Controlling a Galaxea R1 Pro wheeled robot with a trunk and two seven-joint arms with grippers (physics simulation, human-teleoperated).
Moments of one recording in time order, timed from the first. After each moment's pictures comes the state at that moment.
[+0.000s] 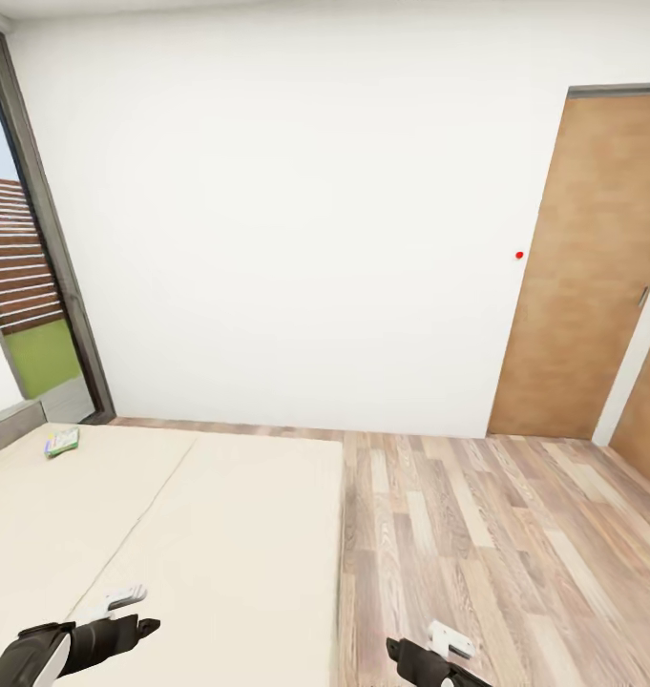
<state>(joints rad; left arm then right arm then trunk) -0.44 0.29 0.25 -0.45 0.01 0.41 -0.45 -0.22 0.12 -0.08 -0.73 -0.32 0.30 -0.05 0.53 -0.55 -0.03</state>
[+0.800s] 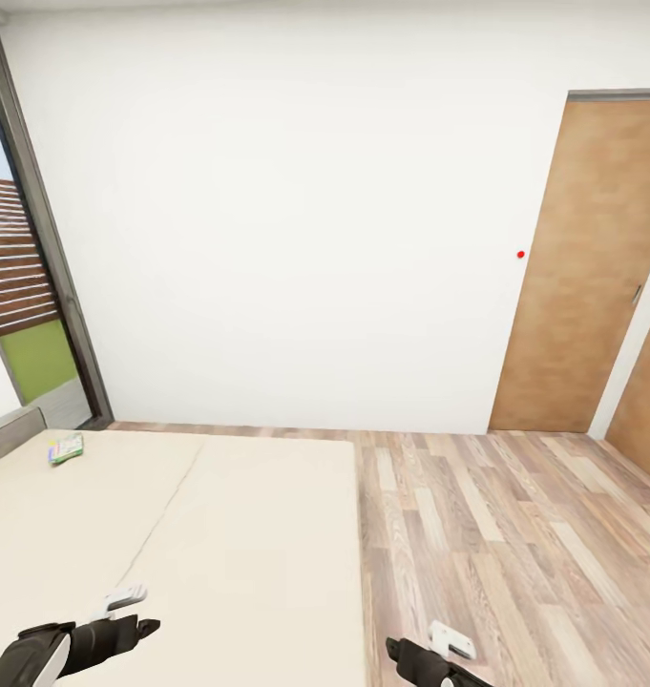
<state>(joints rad) -0.44 0.29 0.25 -0.45 0.01 0.41 -0.45 -0.22 0.12 -0.08 -0.73 -0.32 0.30 -0.05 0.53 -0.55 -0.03</state>
